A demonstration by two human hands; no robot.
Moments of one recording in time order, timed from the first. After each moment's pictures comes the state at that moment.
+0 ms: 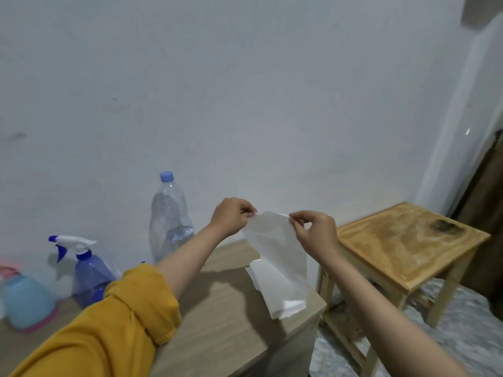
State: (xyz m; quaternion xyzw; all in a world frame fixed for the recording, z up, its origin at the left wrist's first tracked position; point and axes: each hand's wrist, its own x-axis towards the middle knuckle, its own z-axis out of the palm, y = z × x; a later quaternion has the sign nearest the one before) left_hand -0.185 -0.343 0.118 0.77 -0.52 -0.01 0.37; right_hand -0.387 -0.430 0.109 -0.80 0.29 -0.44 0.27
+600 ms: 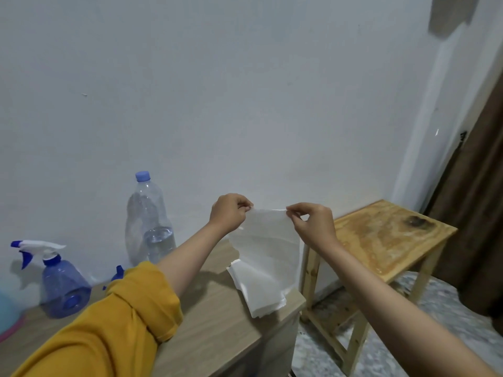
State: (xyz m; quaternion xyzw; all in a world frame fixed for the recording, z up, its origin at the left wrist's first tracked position) left_hand -0.217 -0.377 0.118 0.77 -0.47 -0.03 0.44; right_hand -0.416 -0.460 0.118 -0.80 0.30 -0.46 0.24
